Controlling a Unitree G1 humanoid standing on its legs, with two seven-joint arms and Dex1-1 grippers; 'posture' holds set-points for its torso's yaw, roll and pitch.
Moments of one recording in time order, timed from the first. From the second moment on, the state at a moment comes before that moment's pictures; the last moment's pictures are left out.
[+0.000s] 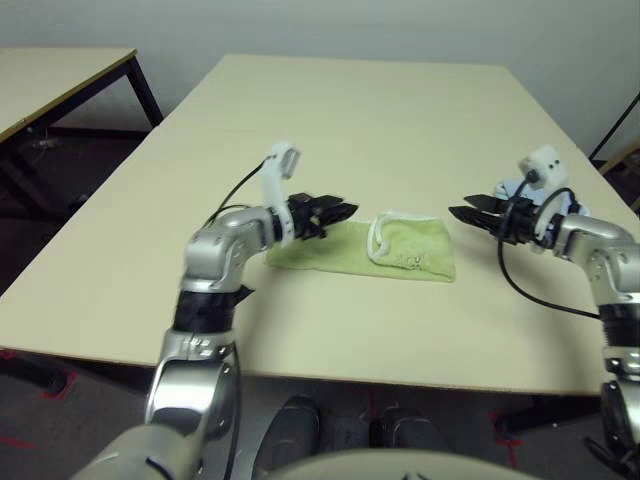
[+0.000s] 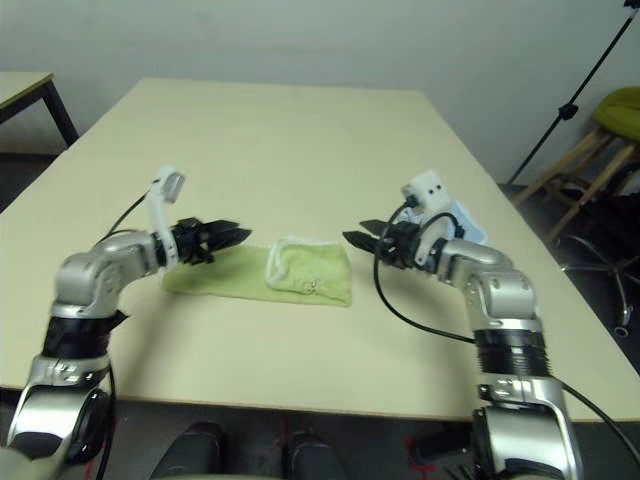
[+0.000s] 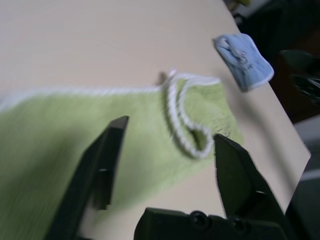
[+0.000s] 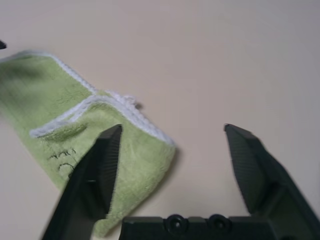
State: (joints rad) left arm -0.44 0.30 0.27 -0.22 -0.43 1.28 -0.63; right arm -0.49 -0.75 -0.13 0.15 0.37 0.57 0.95
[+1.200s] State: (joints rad) left arm -0.39 0.01 0.53 -0.11 -0.46 1.30 -0.19; right arm -0.39 -0.91 0.02 -0.18 0.38 0.51 1.24
